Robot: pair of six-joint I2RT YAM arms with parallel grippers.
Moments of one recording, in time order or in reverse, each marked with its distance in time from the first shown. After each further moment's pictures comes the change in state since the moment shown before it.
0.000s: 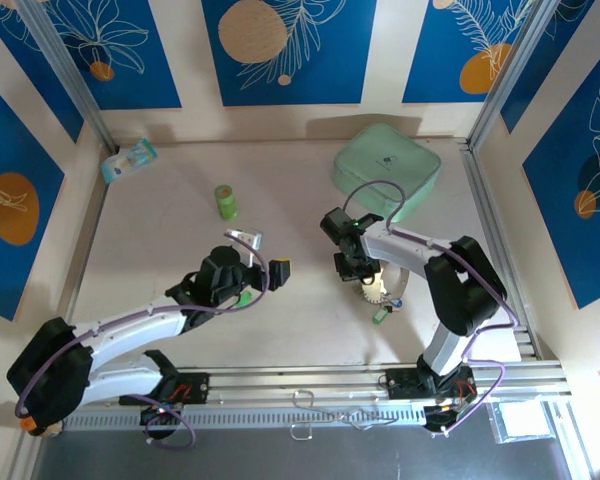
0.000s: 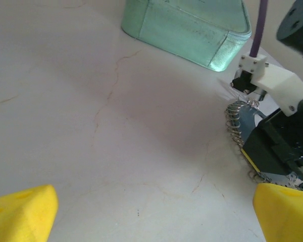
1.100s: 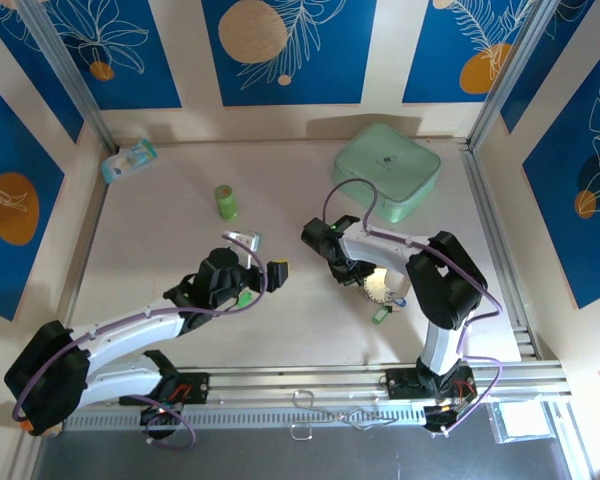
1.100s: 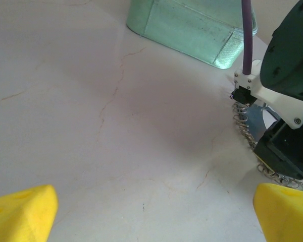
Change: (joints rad) left arm 0.000 -0.014 -0.011 -0.014 -0.011 0.000; right arm 0.130 0.076 0.101 -0.178 0.236 -0.042
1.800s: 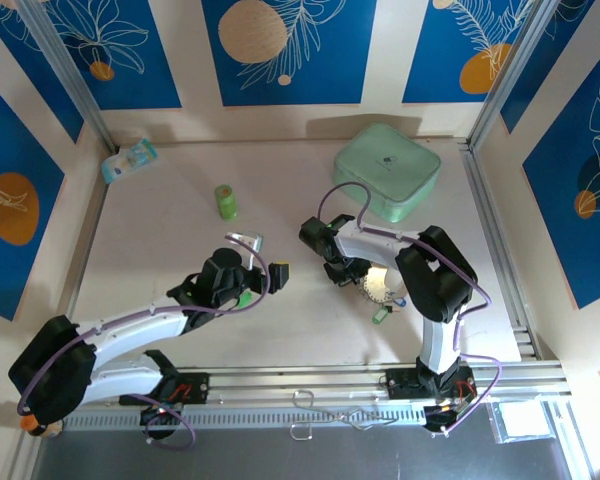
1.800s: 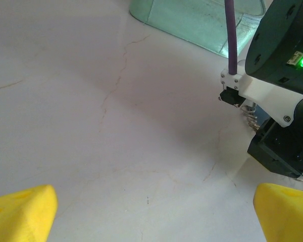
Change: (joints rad) left arm 0.000 0.036 0.000 0.000 0.000 0.001; right arm -0.033 0.076 0.020 0.033 -0.065 -0.063
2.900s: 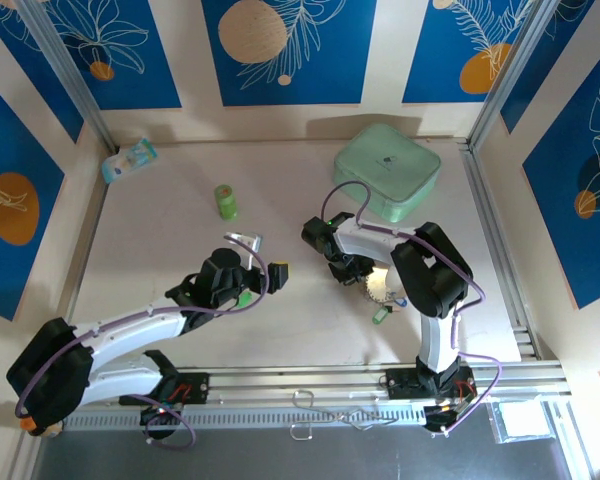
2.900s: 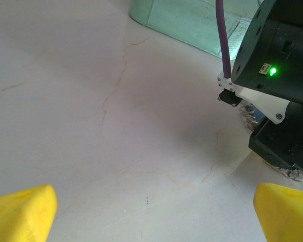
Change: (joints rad) left arm 0.000 -0.016 0.000 -0.012 -0.001 0.000; right arm -0.026 0.037 0.016 -0.054 0.059 0.003
